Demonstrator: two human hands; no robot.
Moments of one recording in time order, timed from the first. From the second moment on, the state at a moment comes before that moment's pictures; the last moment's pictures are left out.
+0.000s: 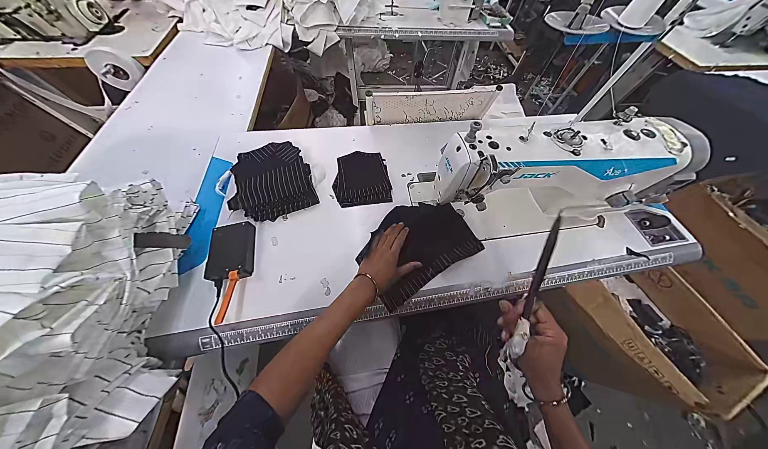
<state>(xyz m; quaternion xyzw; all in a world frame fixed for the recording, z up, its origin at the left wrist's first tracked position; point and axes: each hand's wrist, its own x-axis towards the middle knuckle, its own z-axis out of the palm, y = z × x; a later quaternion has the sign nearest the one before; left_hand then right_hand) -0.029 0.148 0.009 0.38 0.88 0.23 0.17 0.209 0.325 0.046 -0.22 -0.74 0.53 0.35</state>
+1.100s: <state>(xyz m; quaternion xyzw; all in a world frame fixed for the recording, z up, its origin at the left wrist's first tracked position) -0.066 0.091 0.006 0.44 0.87 0.14 0.18 0.265 0.278 0.034 -0.26 -0.38 0.86 -0.20</state>
